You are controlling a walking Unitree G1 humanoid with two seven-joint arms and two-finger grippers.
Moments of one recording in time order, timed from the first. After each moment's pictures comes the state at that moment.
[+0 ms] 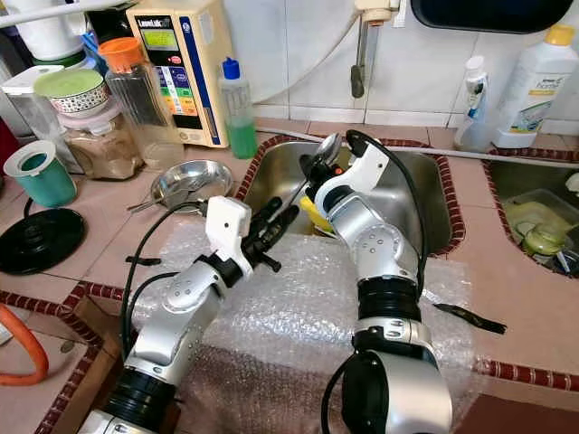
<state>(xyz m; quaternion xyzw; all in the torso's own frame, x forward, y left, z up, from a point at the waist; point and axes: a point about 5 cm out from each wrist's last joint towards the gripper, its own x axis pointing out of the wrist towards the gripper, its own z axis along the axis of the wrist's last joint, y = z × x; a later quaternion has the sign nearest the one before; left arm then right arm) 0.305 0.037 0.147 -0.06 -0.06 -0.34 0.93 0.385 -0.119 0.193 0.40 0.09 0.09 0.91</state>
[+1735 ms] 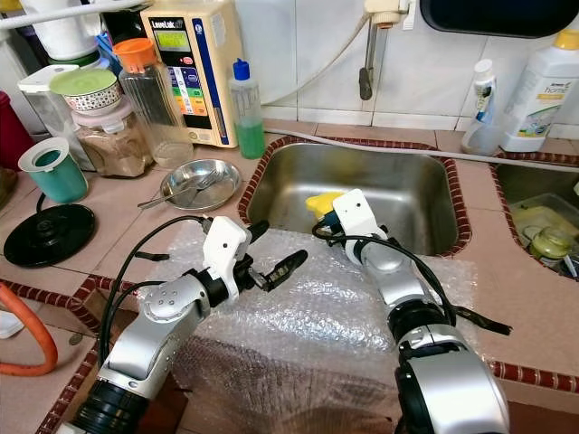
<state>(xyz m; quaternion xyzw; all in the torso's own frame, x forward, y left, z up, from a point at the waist) 0.294 0.056 0.129 0.01 0.02 -0.40 0.92 0.375 -0.162 0.108 -0.18 0.11 0.15 0.97</state>
